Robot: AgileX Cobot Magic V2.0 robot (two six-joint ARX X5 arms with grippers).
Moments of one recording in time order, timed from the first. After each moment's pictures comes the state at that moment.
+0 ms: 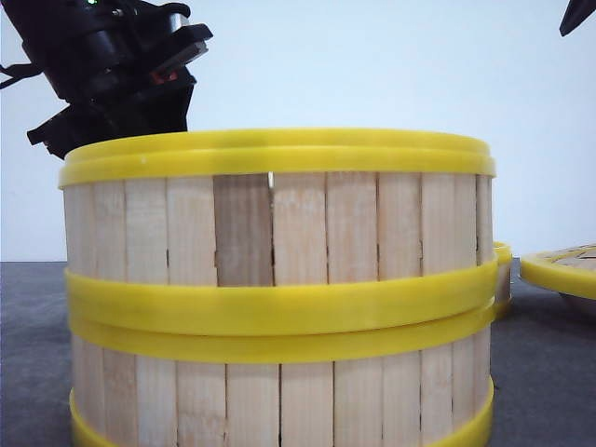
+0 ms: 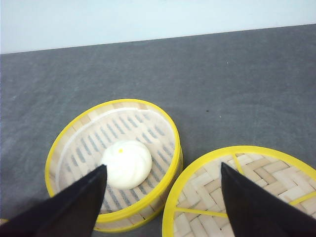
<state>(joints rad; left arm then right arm) -0.57 1.39 1.06 -0.67 0.19 -0.11 0.10 0.83 0.85 -0.44 -0.13 0.21</state>
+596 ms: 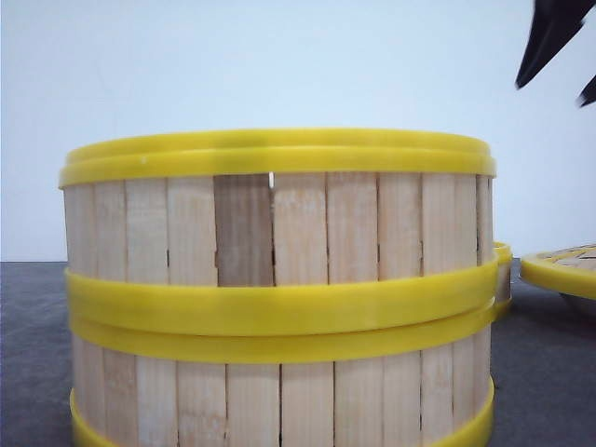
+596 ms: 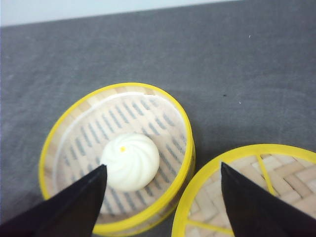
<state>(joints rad) -0.55 0.84 1.06 -0.55 0.10 -0.15 0.10 1.15 0.97 -0.39 -0.19 0.20</state>
